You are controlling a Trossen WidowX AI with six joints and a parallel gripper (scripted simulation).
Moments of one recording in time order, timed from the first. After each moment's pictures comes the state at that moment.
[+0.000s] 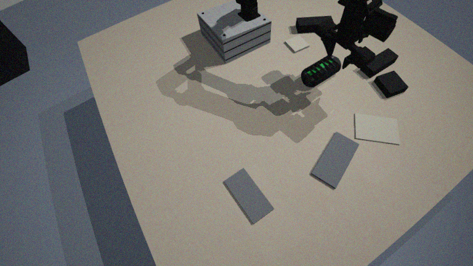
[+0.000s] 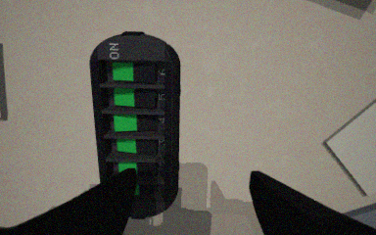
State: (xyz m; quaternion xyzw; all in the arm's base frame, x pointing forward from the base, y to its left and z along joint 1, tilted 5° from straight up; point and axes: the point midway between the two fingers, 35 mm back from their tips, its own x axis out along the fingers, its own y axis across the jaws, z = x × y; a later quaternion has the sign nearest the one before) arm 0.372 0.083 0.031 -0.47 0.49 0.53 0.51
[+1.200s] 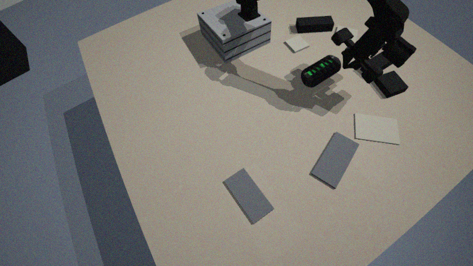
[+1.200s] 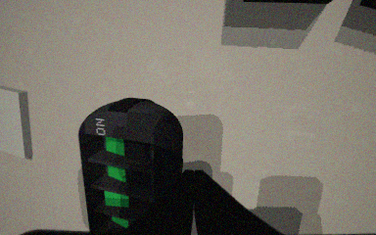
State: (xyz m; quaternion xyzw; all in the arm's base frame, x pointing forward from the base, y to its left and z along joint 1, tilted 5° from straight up) arm 0.387 0.135 -0.015 -0.40 0.55 0.59 0.43
